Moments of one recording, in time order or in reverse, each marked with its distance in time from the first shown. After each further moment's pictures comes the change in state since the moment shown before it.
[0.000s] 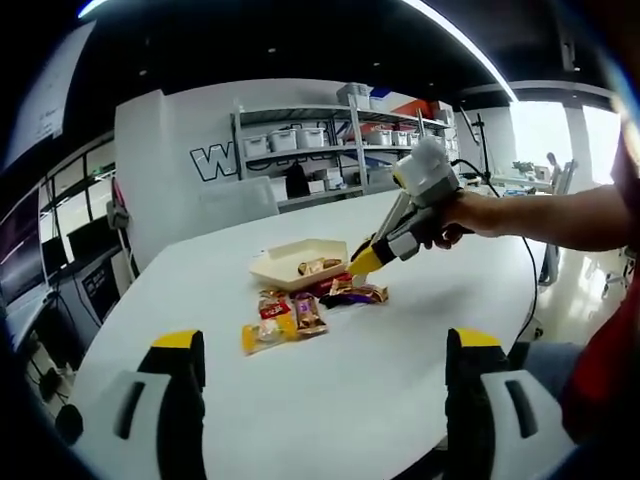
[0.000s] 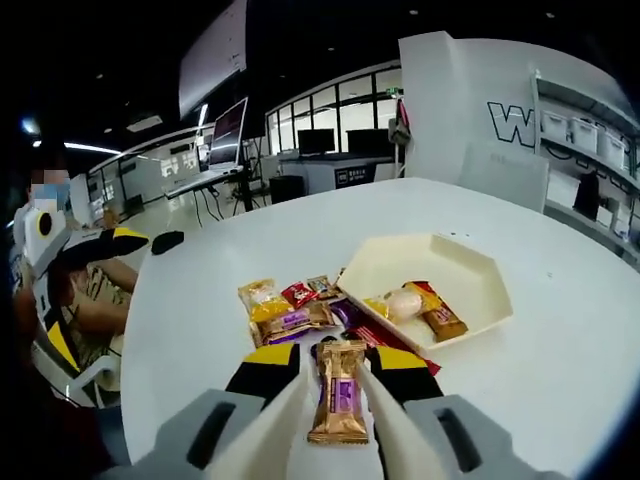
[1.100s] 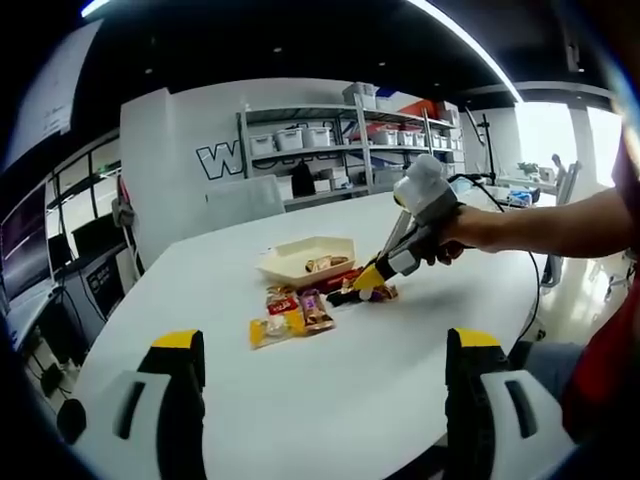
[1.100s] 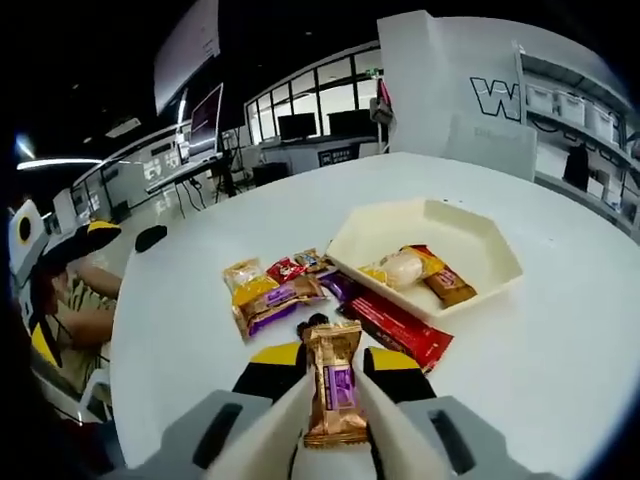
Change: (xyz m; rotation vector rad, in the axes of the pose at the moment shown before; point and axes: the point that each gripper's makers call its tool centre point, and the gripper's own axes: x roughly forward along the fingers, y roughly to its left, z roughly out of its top) left arm -0.008 0.006 -0.003 -0.012 0.000 0.022; right arm 0.011 -0.002 -0.023 0.107 0.058 -0.037
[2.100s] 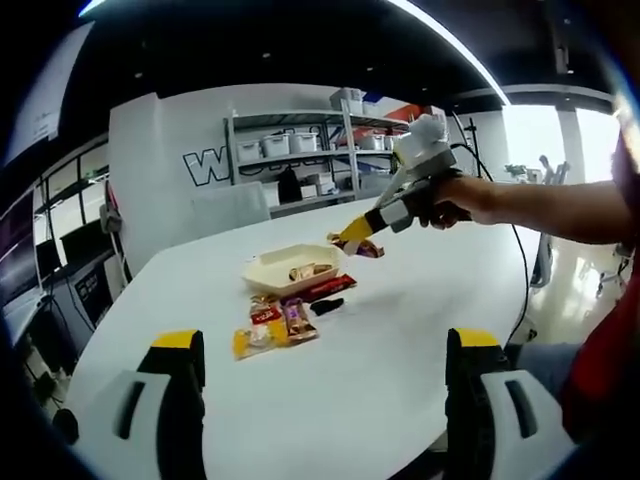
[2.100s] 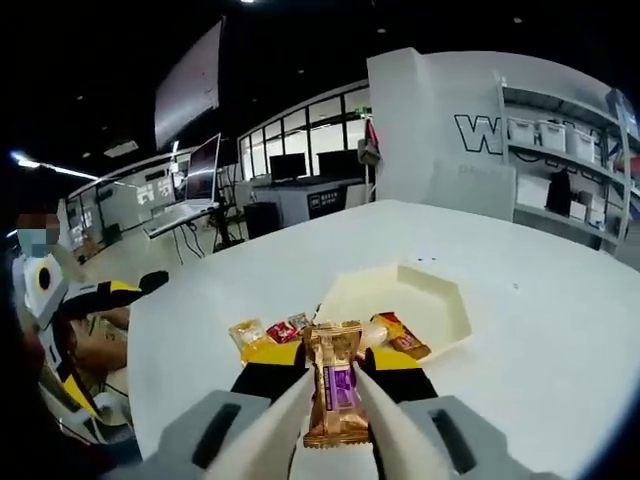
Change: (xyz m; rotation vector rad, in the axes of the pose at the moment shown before) left arm 0.008 -0.016 0.008 0.015 -0.024 -0.068; right arm -0.054 -0.008 0.067 -0.023 -0.171 -0.063
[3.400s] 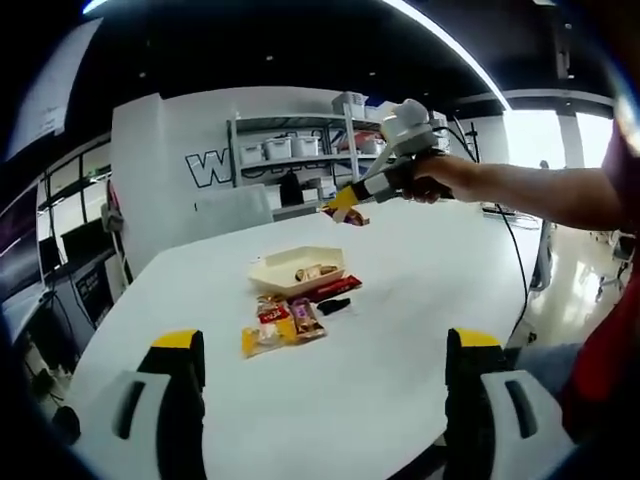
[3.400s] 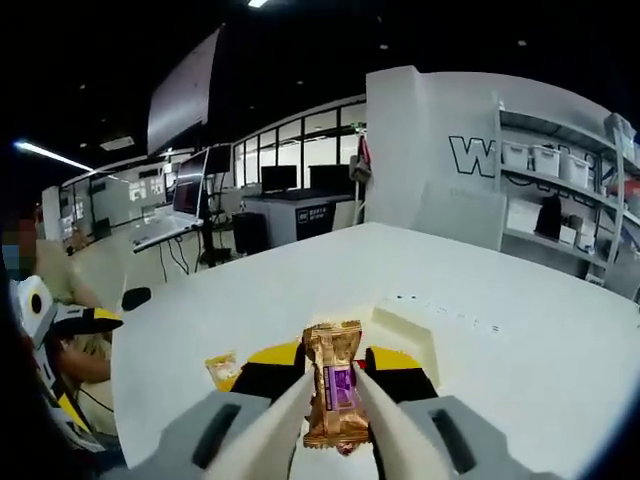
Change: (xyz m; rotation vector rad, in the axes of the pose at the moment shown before) left arm -0.009 0.014 -0.002 -0.015 -0.015 0.013; right arm 0.009 -0.023 0.055 -0.049 -0.060 -0.054
